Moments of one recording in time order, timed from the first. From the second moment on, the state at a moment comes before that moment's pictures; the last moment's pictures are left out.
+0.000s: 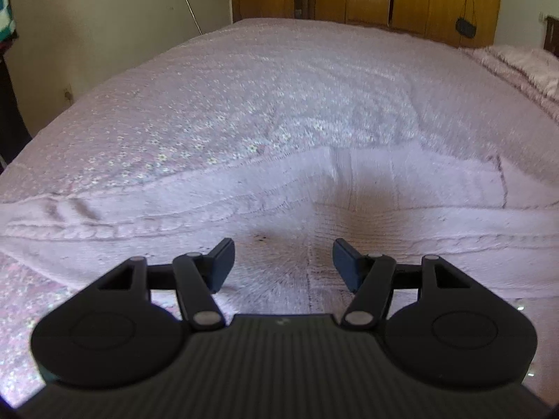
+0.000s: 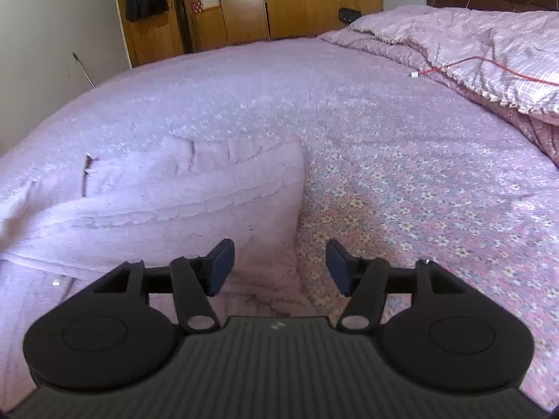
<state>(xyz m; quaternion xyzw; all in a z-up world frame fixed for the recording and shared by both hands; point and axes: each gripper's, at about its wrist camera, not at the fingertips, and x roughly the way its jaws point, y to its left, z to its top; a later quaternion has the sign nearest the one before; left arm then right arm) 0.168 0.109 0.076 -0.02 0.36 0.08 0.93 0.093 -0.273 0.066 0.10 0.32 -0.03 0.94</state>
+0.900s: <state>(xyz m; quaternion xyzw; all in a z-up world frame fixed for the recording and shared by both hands) 0.087 0.241 0.190 -0.01 0.34 0.09 0.93 -0.036 -0.216 0.119 0.19 0.33 0.01 0.92</state>
